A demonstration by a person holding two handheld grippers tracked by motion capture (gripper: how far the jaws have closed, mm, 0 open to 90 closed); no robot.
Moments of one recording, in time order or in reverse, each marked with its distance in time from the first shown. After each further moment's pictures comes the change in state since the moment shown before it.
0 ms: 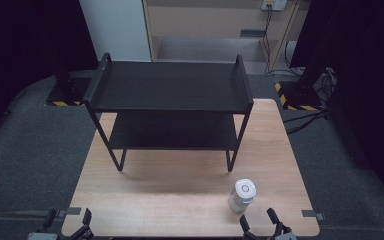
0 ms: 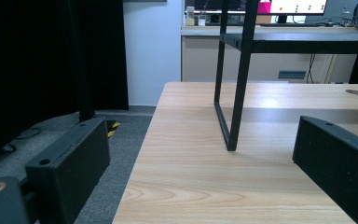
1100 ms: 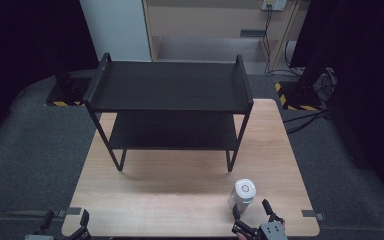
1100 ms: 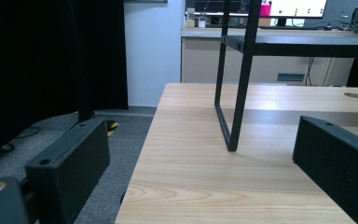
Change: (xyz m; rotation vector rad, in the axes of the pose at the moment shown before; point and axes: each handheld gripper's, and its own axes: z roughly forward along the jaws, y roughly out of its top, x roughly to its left) left arm 0.005 0.000 -0.003 -0.003 -0.004 -0.010; right arm 0.028 -0.001 0.035 0.018 -0.095 -0.104
